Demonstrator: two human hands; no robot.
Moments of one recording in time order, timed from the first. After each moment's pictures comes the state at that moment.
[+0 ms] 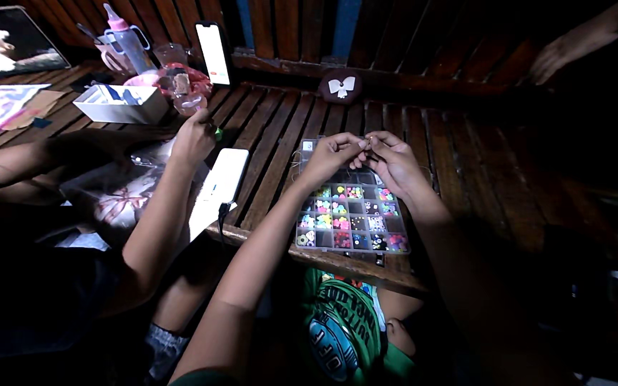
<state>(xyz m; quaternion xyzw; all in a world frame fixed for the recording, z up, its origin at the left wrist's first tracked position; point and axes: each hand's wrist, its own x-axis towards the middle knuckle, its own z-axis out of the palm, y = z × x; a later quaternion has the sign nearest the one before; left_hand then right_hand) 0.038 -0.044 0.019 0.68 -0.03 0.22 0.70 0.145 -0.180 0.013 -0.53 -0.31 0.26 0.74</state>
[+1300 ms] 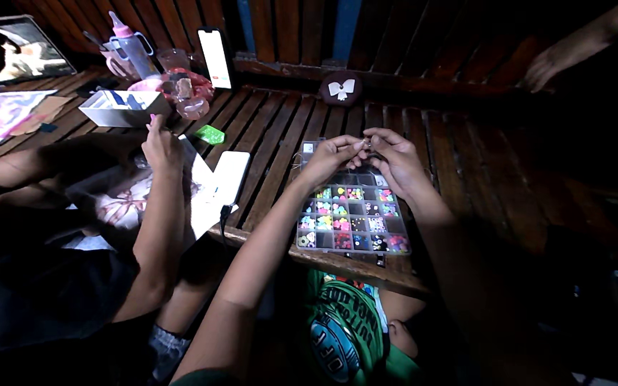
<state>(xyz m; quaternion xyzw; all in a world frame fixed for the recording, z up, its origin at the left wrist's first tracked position) 0.040 -0.041 0.019 0.62 -0.02 0.17 0.76 0.140 -0.184 0.023 -0.56 -0.36 0.21 0.72</state>
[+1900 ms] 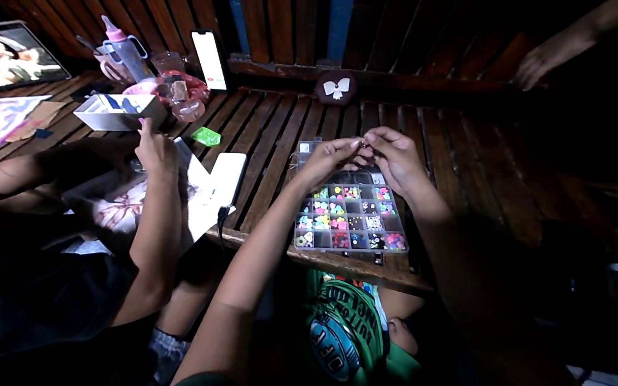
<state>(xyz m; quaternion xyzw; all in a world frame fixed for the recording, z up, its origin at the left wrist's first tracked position) 0.036 -0.043 0.023 0.63 -0.01 0.12 0.76 0.143 -0.184 0.023 -0.58 -0.35 0.19 0.71</state>
